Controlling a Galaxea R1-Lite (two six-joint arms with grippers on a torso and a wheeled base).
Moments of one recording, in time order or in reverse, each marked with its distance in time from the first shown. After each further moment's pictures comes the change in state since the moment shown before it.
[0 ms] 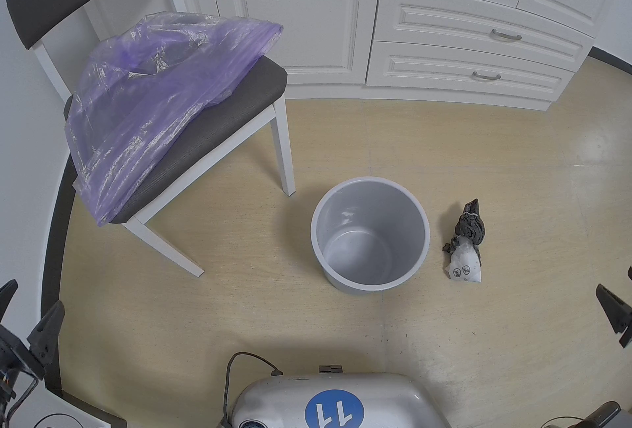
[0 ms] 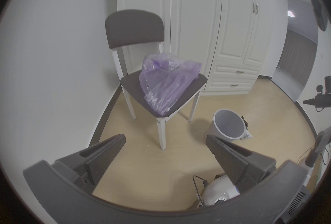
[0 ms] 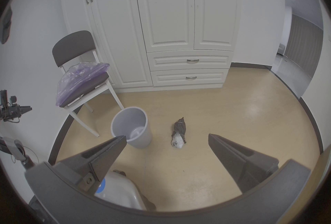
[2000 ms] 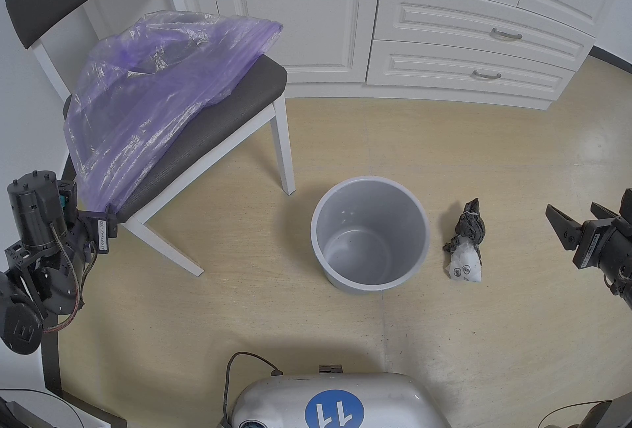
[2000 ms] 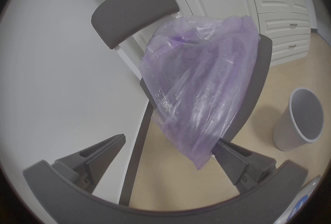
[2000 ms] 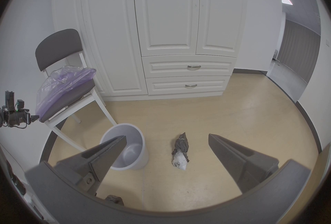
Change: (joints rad) left arm -0.253 0.986 -0.183 -0.703 0.760 0.186; right arm 0.437 0.555 -0.075 -0.528 -0.517 0.066
